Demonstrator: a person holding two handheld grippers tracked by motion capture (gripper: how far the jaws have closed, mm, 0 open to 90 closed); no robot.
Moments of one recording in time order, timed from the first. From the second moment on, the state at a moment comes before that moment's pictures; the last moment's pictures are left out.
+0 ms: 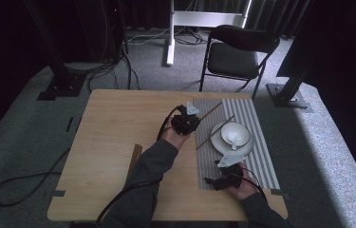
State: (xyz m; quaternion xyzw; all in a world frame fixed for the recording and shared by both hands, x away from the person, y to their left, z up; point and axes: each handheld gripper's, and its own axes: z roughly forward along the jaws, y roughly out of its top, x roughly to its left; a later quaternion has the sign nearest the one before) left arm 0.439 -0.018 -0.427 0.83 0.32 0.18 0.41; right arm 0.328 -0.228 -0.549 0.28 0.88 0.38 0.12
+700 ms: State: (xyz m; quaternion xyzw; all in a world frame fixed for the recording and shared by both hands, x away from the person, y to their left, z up) left arm 0.455 -0.037 -0.440 0.83 0.33 0.17 0.41; right arm 0.328 -0.228 -0.549 0.28 0.88 0.38 0.12
